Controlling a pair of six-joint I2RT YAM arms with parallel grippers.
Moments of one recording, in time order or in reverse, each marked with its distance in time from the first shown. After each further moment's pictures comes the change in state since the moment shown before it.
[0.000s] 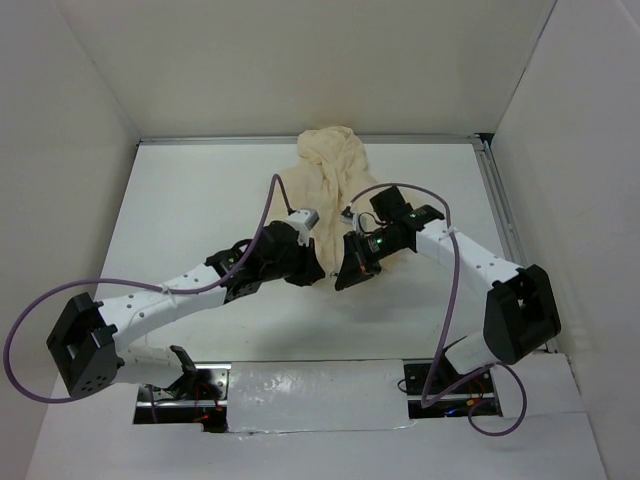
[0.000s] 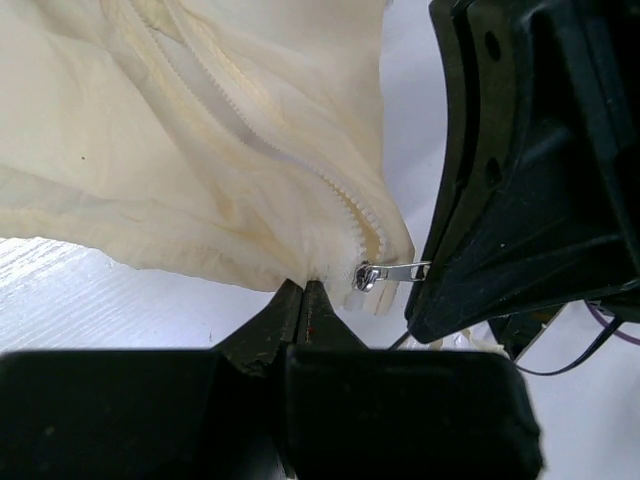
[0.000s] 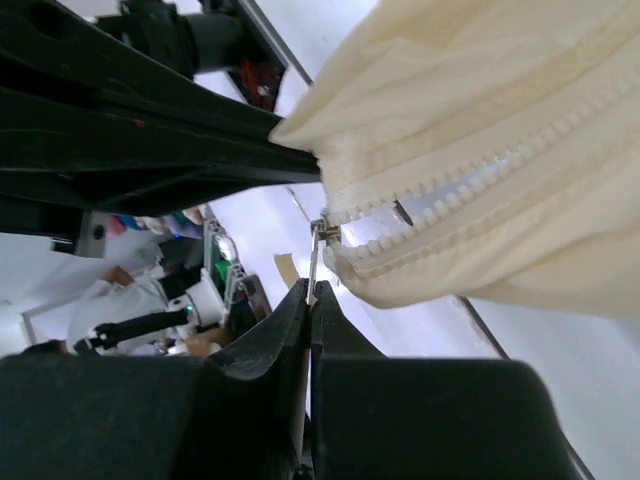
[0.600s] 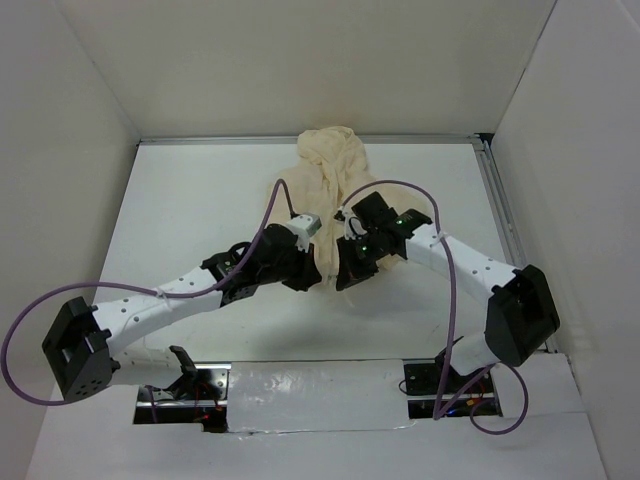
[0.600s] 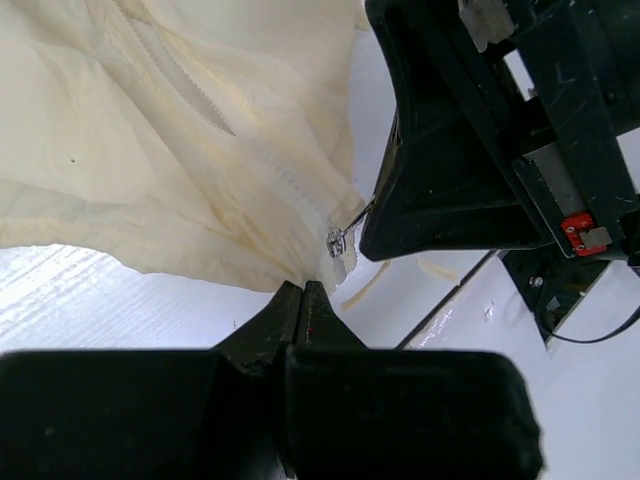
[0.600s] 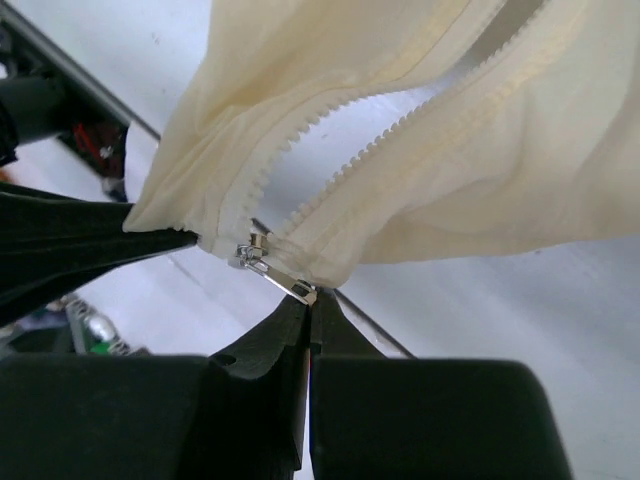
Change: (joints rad) left arm -0.012 -0.033 -0.019 -0.023 0.026 0.111; right arm 0.133 -0.007 0.011 -0.001 0.412 0.044
